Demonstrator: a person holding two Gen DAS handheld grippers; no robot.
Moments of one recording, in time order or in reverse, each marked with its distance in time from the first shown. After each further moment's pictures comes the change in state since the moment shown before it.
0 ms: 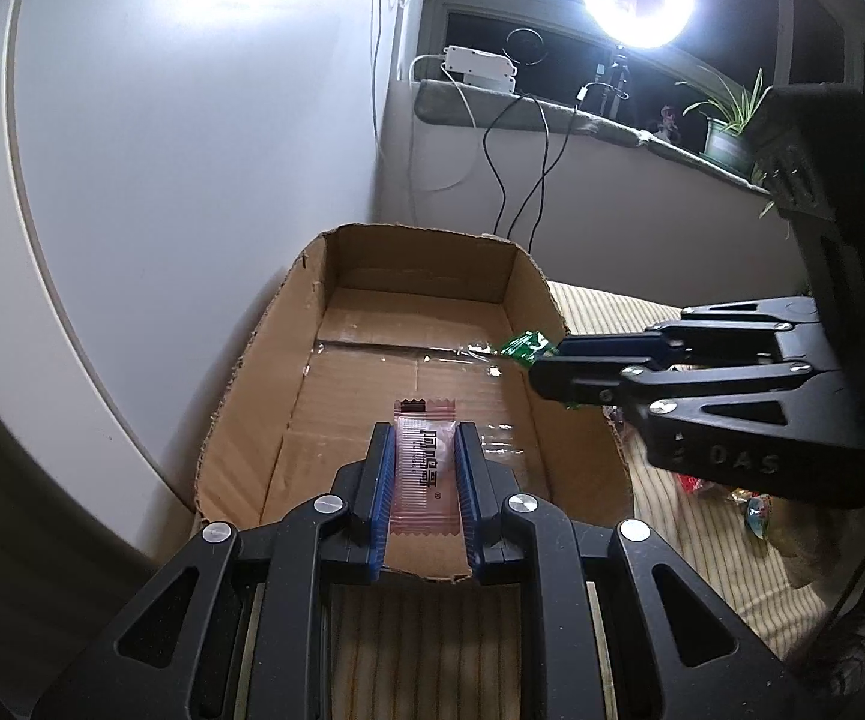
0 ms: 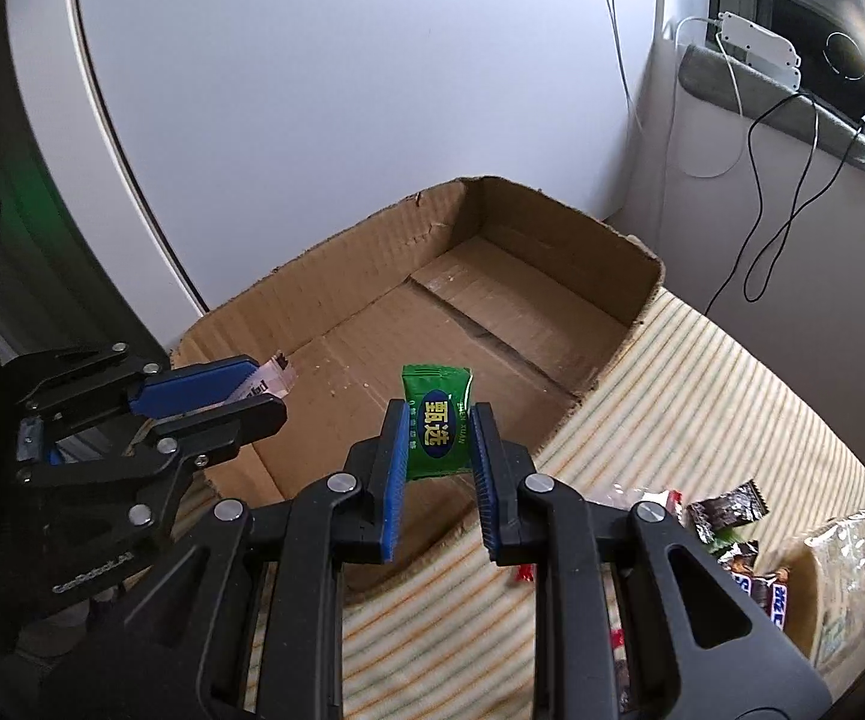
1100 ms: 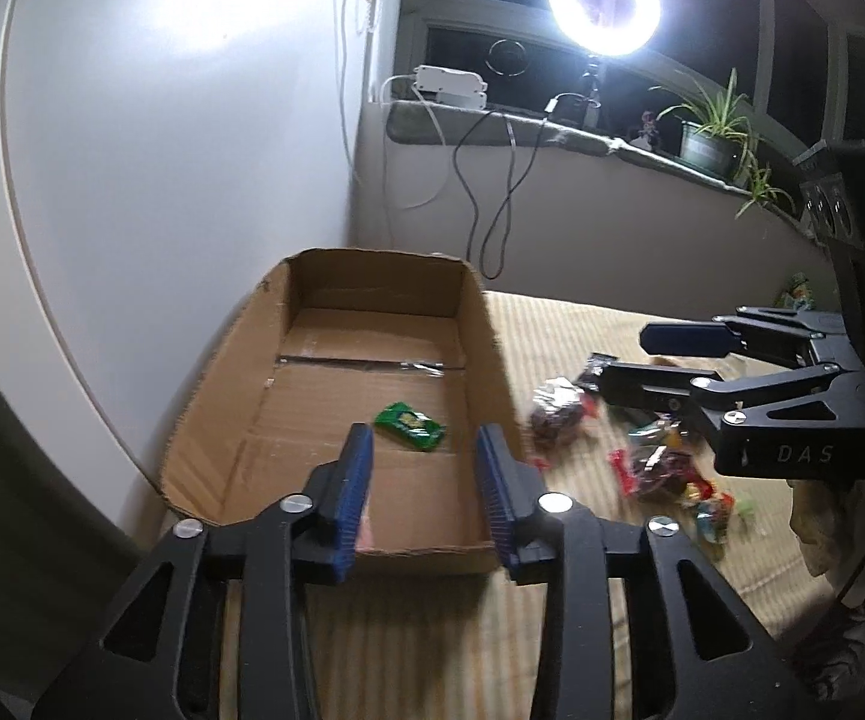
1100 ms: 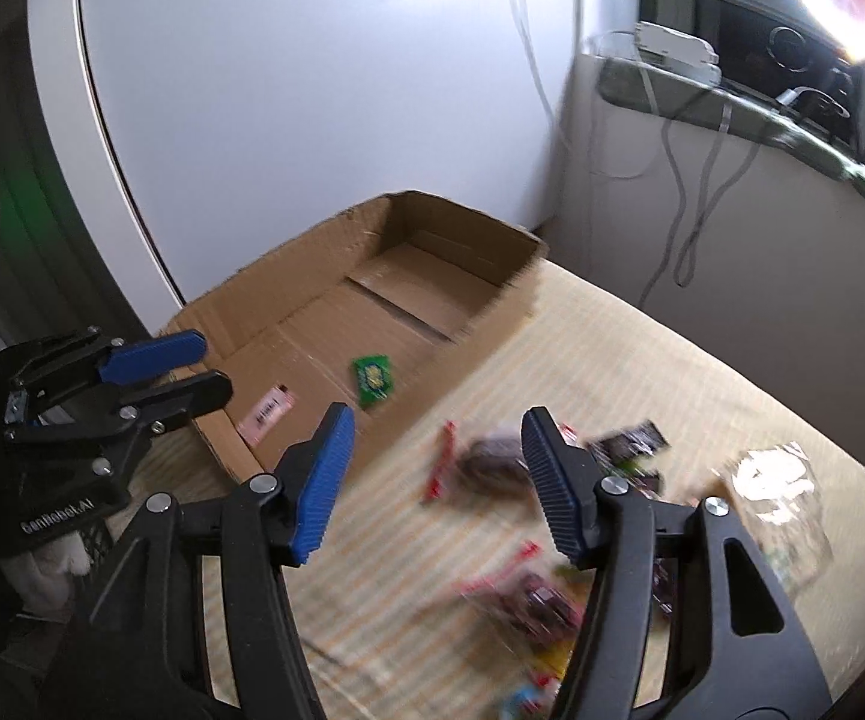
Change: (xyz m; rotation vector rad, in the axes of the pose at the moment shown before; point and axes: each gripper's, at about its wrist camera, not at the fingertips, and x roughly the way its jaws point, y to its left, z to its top) left arm -0.024 -0.039 -0.001 0.019 -0.033 -0.023; right arm -0.073 -0.037 -0.041 0.067 -0.066 -0.085
